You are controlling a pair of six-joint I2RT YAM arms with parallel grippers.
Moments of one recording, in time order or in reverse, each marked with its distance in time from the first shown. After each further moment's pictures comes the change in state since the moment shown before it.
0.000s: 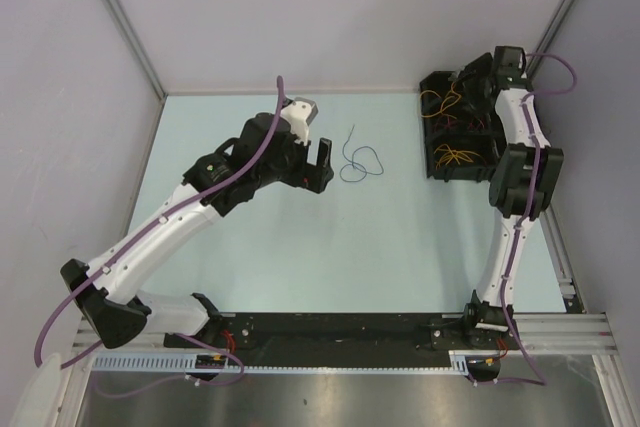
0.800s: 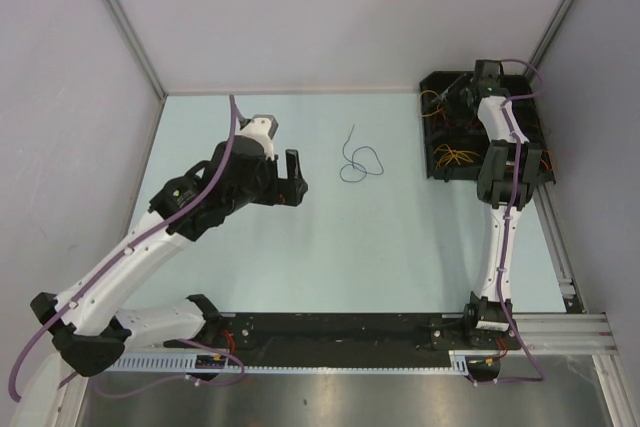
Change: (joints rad) left arm 0.000 -0.196 -0.113 -0.135 -0.114 -0.218; right arm 0.035 0.232 0.116 0.051 -0.135 -0.176
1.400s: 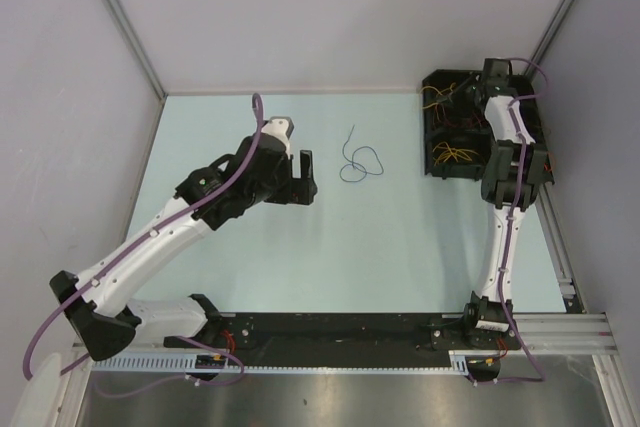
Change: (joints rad) left arm -0.018 0.107 0.002 0.012 -0.010 -0.042; right arm -0.035 -0.005 0.008 0.018 -0.105 0.001
